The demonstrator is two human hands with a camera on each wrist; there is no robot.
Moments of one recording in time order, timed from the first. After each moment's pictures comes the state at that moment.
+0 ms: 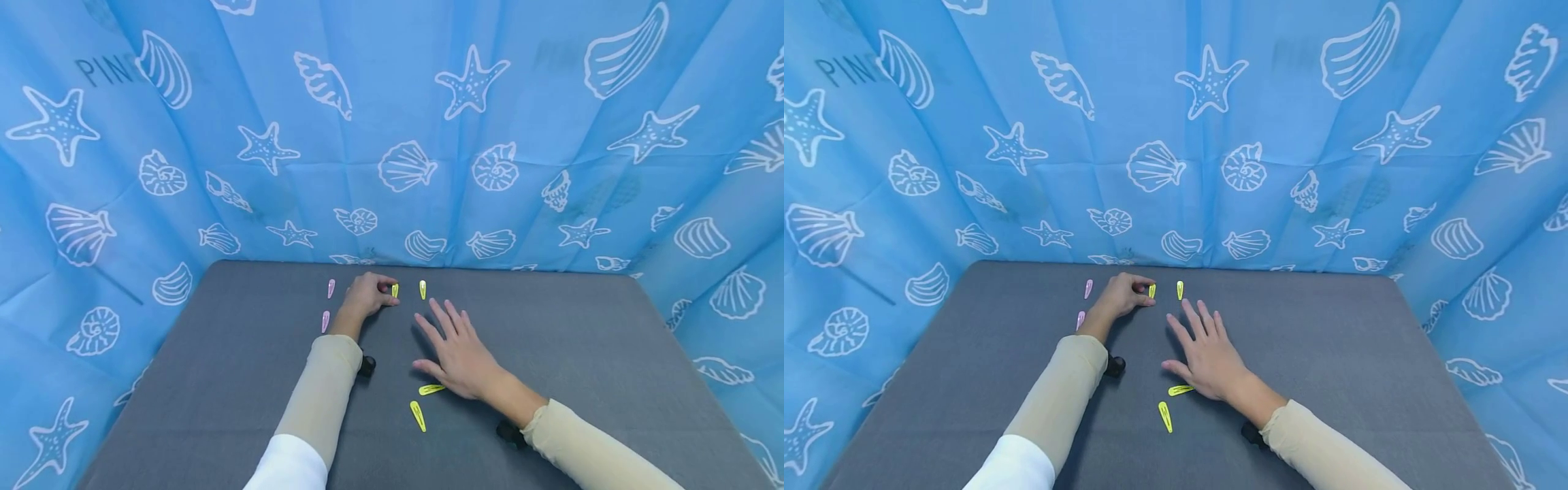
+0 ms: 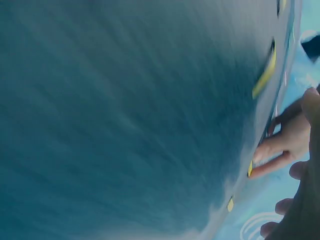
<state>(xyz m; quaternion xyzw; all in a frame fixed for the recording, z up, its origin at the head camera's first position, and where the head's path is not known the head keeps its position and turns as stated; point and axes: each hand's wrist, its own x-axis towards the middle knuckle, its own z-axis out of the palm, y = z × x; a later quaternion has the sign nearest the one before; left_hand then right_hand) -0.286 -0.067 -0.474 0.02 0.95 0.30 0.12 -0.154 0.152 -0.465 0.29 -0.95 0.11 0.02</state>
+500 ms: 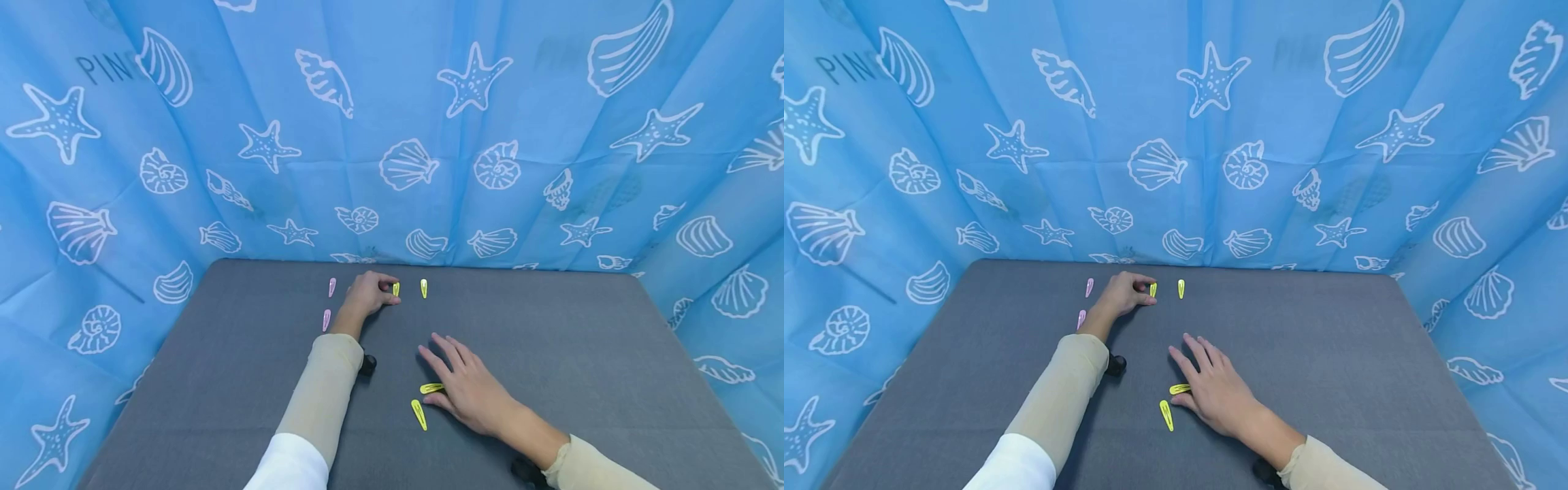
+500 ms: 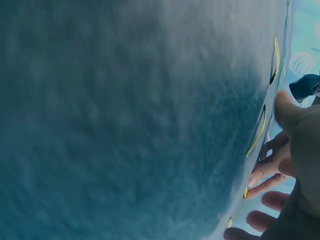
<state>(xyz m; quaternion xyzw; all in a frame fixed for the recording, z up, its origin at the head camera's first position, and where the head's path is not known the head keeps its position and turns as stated) -0.283 -0.067 -0.471 0.02 0.94 0.31 0.12 -0.110 0.160 -0.472 0.32 -0.94 0.11 -0.01</state>
